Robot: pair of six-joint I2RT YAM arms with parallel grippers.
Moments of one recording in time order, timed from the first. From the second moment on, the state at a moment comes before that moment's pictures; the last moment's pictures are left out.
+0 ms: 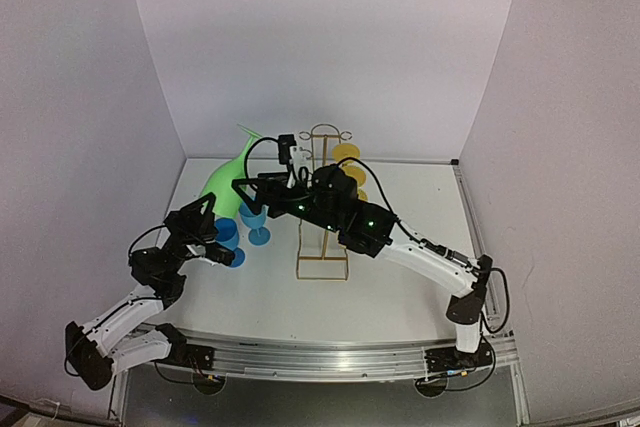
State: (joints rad) left arm -0.58 0.90 0.60 1.12 0.34 1.52; right arm 1.12 1.96 2.19 -0.23 0.04 0.64
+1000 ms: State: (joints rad) left arm -0.61 0.94 0.59 1.15 0.29 1.57; right arm 1.12 2.13 2.29 0.03 -0.07 0.71
